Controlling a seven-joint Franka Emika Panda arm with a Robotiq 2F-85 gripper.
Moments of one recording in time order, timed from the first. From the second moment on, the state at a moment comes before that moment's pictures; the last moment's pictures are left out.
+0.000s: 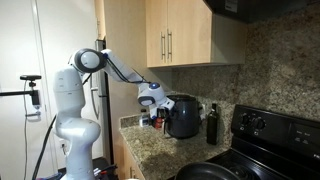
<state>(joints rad) 0.51 -0.07 -0.46 -2.43 0.83 2.91 -0.17</state>
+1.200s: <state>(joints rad) 0.50 -0.07 -0.47 -2.44 0.73 2.90 -0.05</state>
